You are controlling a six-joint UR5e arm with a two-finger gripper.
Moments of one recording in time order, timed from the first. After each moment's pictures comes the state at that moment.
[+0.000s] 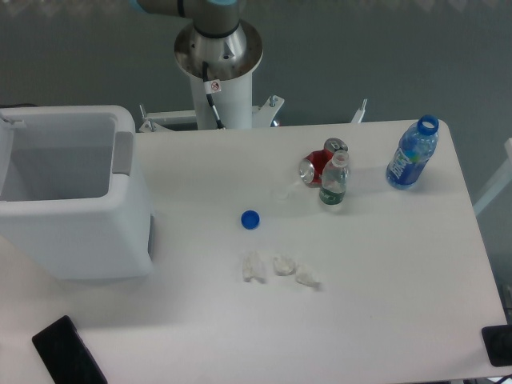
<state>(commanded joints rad) 1.77 -1.57 -1.40 -1.14 1.27 0.31</state>
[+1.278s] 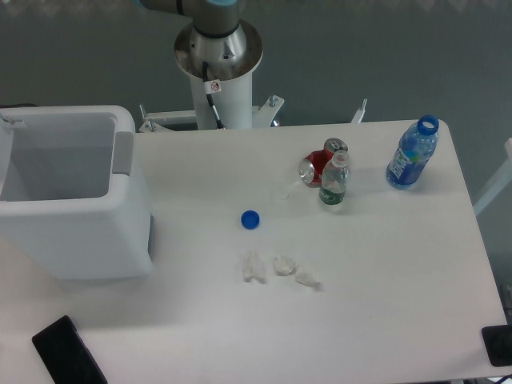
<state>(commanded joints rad) 1.75 -1.54 -1.41 -1.18 1.41 0.31</state>
